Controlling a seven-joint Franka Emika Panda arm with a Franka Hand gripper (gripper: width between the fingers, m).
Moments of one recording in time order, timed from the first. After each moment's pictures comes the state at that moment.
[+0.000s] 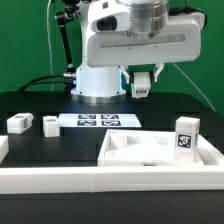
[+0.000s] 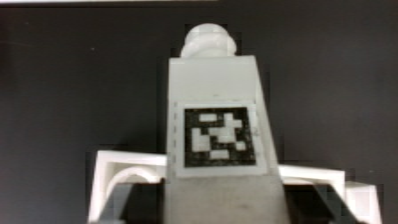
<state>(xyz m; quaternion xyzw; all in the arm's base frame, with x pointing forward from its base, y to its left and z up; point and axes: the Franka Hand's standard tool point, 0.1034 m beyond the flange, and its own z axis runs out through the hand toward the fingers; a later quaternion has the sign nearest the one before) 0.488 0.047 0.125 -0.98 0.03 0.18 0.05</state>
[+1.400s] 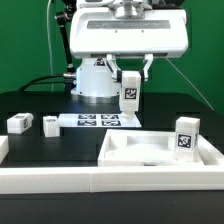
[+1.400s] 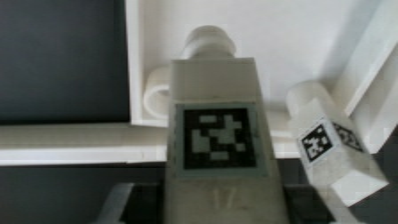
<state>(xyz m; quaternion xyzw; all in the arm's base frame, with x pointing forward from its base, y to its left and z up) 0.551 0.010 0.139 -0.98 0.00 -0.22 0.00</state>
